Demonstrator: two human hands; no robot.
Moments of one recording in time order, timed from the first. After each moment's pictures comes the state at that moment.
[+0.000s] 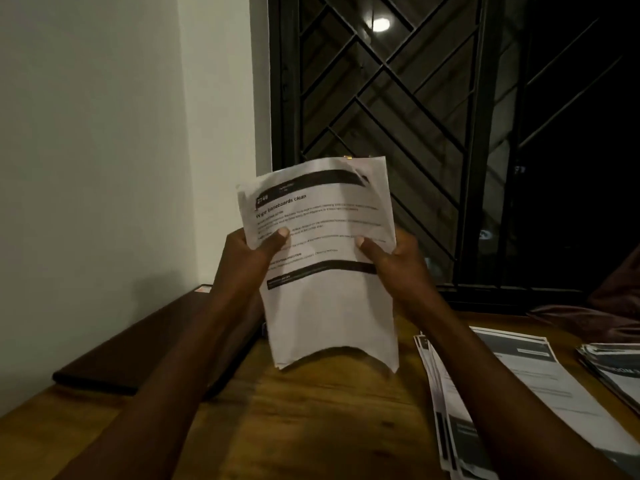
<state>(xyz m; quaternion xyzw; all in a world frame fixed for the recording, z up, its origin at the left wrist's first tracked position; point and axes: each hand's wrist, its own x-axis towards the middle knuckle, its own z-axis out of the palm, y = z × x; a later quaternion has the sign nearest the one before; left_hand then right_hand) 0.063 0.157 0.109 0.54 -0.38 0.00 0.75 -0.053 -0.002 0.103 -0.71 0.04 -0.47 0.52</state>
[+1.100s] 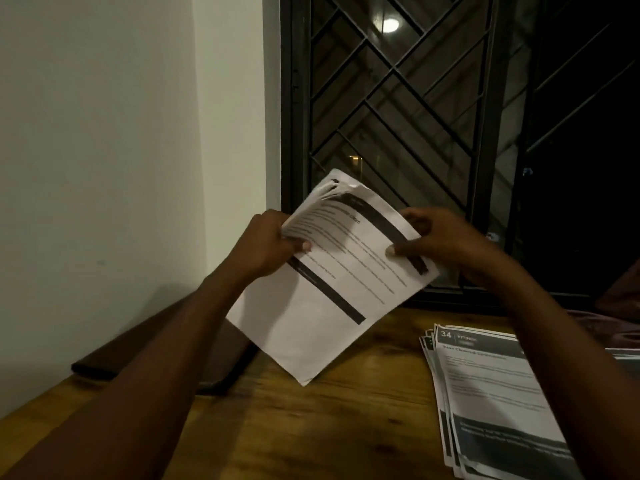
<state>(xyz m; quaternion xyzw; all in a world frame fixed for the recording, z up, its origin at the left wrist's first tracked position) 0.084 0.155 0.143 0.75 -0.47 0.16 0.43 -0.094 -0.026 0.160 -0.89 0.14 -0.31 0.32</state>
